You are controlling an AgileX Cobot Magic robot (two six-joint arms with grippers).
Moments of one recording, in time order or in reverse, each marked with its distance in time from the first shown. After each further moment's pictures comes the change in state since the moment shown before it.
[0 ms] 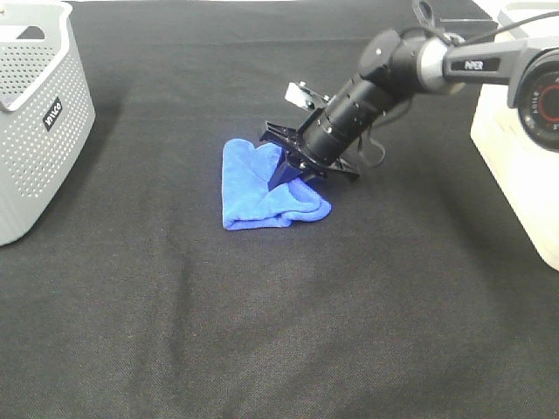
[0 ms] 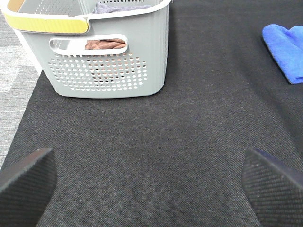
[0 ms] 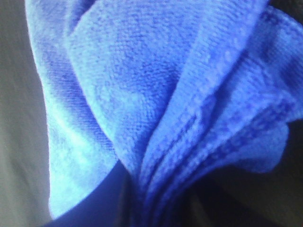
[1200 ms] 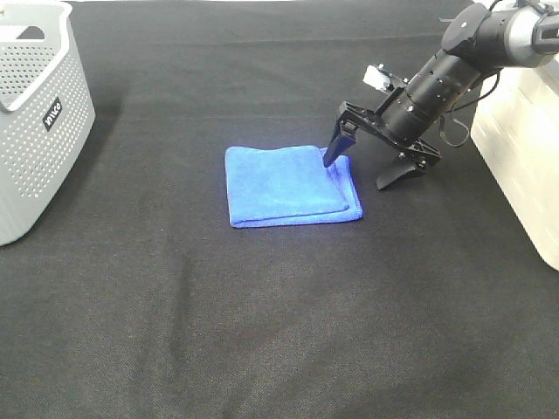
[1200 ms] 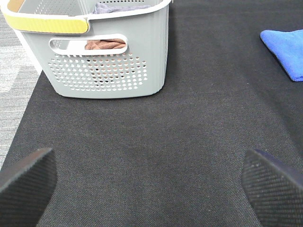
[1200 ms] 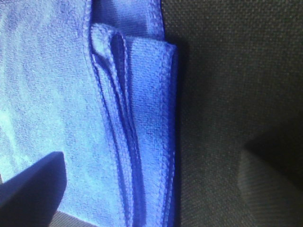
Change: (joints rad) left arm 0.000 0.000 0.000 0.000 0.000 0.000; right arm -0.195 -0.105 0.137 -0.045 -0.002 0.001
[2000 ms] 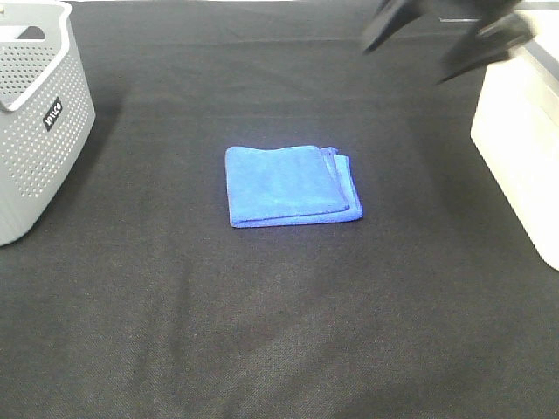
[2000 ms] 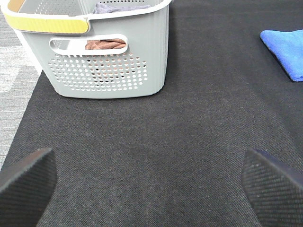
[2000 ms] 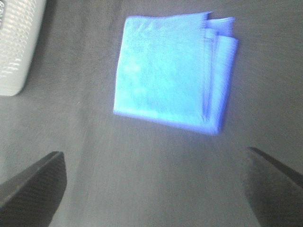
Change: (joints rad) left arm 0.000 0.000 0.000 0.000 0.000 0.000; right arm 0.016 -0.550 0.257 -0.050 0.028 0.000
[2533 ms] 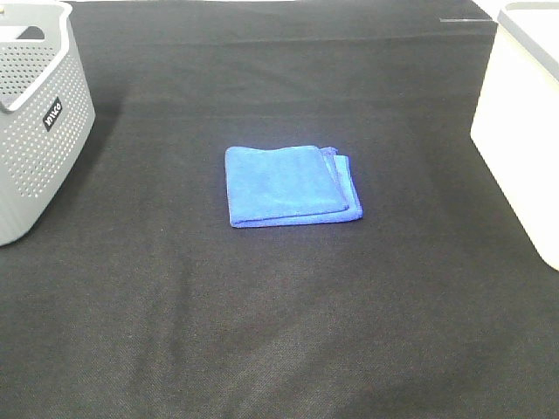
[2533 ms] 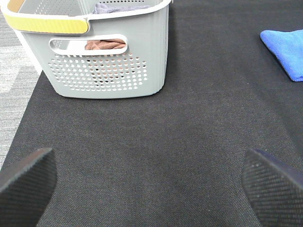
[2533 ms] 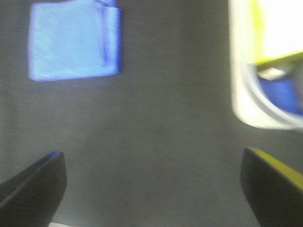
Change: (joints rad) left arm 0.000 0.000 0.000 0.000 0.000 0.000; right arm -0.176 -0.770 0.492 -0.274 0.071 0.100
